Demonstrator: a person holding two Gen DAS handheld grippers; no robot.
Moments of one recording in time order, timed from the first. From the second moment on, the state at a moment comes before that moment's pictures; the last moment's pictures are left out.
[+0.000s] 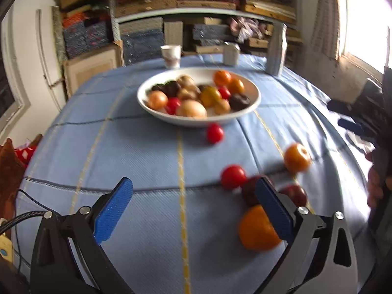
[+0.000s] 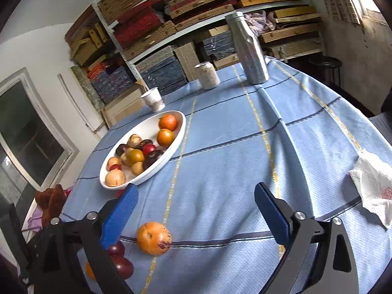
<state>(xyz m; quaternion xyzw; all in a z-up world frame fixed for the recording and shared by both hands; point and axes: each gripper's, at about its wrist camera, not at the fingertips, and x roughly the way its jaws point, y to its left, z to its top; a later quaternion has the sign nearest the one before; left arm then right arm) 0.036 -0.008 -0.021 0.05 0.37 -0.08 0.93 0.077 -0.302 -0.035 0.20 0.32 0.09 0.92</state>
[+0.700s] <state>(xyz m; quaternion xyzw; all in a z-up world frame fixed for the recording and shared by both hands) 0.016 -0.040 -0.031 0.10 0.39 -0.18 0.90 0.080 -0.307 -0.045 0.22 0.34 0.09 0.91</state>
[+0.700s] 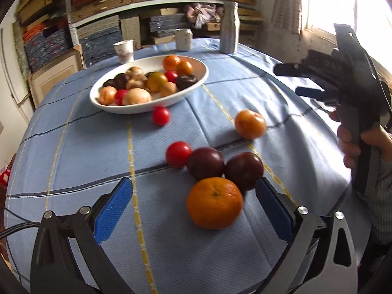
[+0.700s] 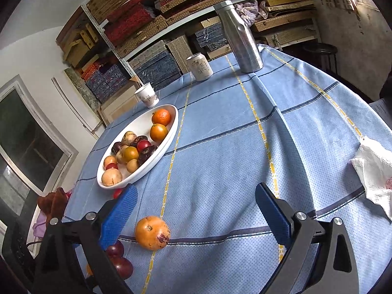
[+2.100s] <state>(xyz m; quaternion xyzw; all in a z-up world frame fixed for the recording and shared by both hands) 0.014 -0.040 -0.042 0.09 0.42 -0.21 0.88 0.084 -0.236 -0.064 0.09 0.42 0.18 0.88</state>
